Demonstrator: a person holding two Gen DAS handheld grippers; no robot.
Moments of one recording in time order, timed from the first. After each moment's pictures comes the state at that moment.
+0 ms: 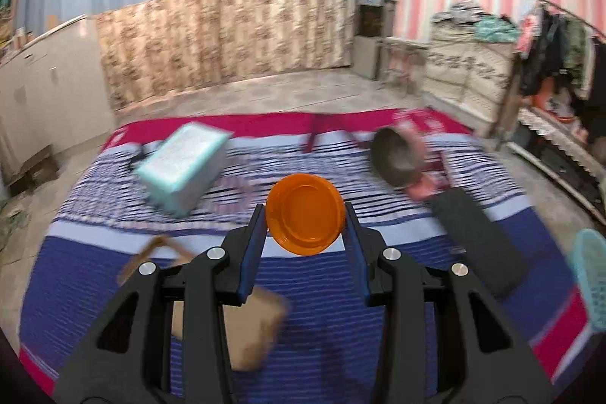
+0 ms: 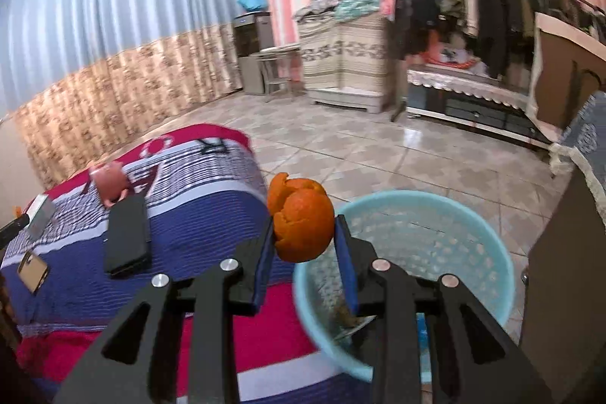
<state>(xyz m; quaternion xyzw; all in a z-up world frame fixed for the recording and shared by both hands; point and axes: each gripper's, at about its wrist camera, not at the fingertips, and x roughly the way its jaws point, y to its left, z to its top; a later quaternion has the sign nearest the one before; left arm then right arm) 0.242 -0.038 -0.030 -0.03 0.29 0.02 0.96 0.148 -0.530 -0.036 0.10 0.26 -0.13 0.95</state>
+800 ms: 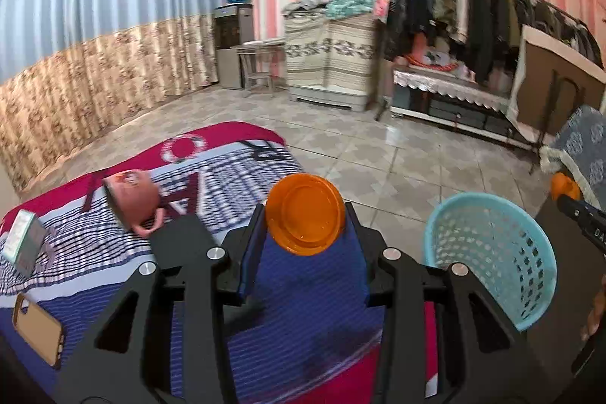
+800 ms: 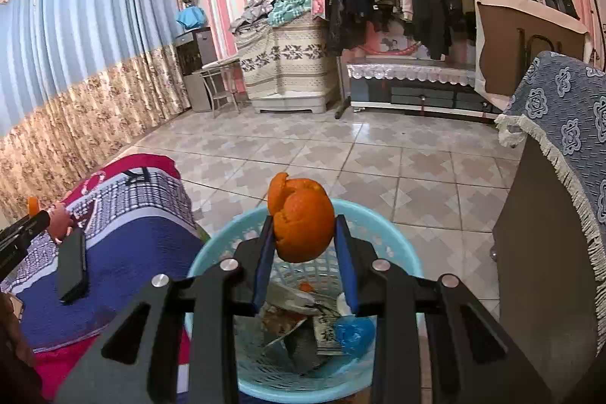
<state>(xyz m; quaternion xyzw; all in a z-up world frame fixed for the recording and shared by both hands) 0.208 -0.302 -0.007 0.07 0.27 -0.20 0.94 0.121 -0.622 -0.047 0.14 0.25 -0.22 0.93</state>
